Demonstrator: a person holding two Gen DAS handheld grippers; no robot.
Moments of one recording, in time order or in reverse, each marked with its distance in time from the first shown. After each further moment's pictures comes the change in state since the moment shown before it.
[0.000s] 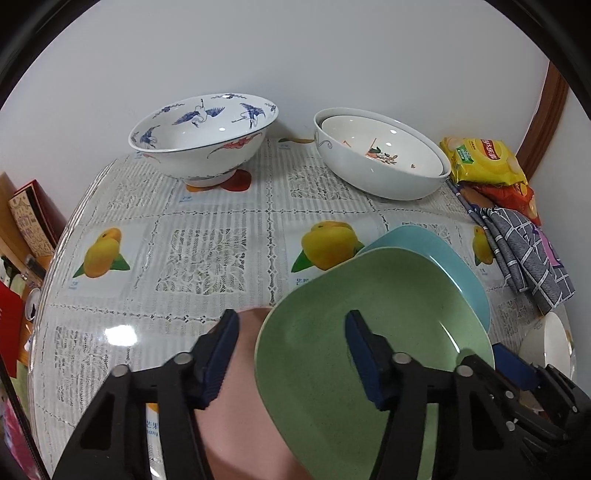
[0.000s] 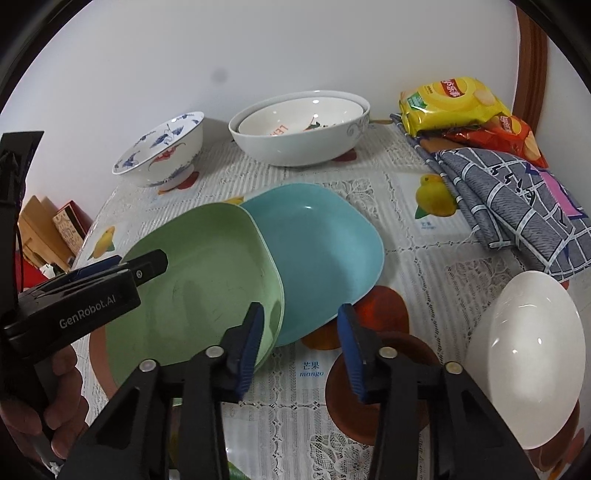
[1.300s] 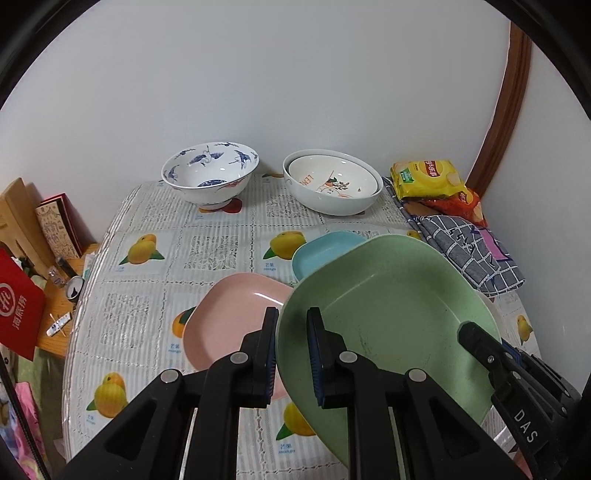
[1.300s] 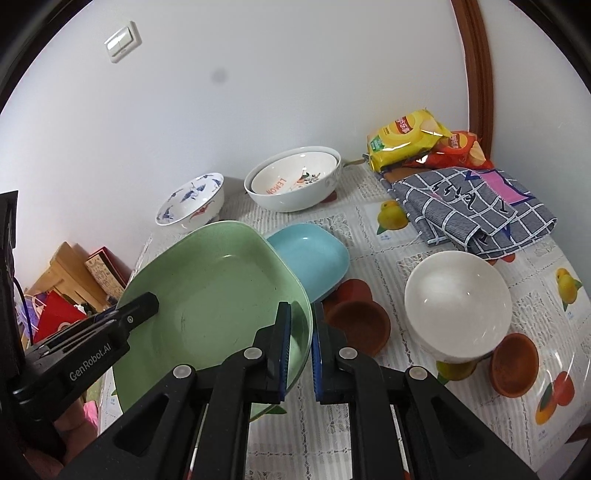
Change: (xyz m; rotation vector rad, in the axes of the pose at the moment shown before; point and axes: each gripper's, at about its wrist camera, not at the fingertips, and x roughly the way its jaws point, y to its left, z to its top) left arm -0.139 -0.030 -0.041 0.005 -0.093 -0.015; right arm -0.132 -0.012 -0.027 0.123 -0.142 0.057
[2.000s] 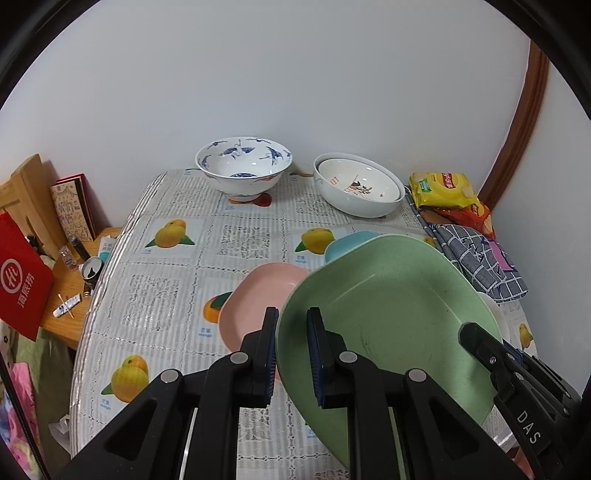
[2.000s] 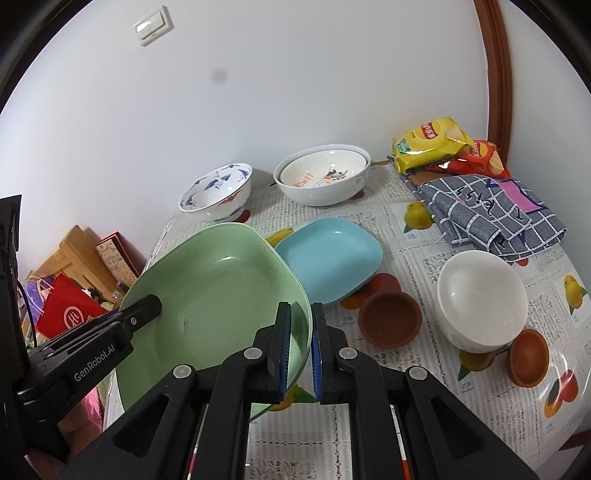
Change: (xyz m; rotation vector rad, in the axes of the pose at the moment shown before) left arm -0.015 0.042 -0.013 -0.077 -0.006 0.009; right arm -0.005 0.038 -0.012 -0.061 0.010 0.027
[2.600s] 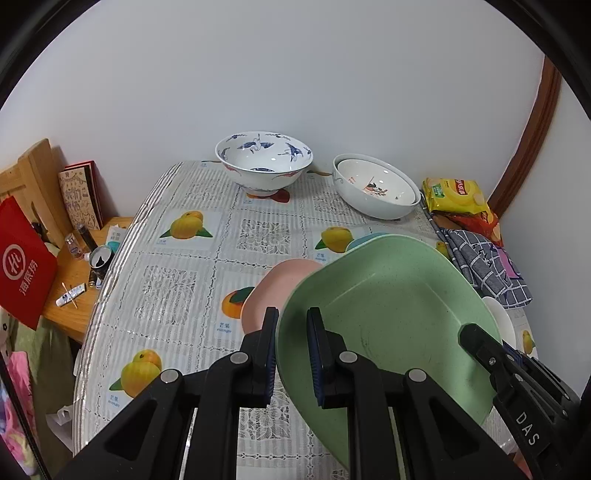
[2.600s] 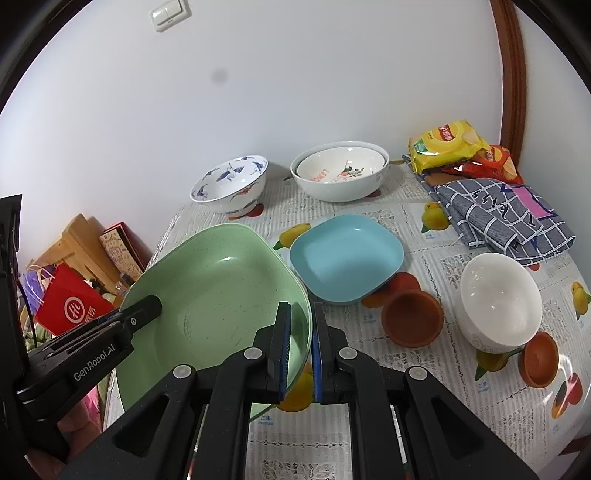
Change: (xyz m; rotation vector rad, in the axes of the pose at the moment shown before) left arm 0.003 0.026 -0.003 -0.043 0.007 0.006; right arm 0.012 0.023 -0.005 -0.036 0.013 0.005
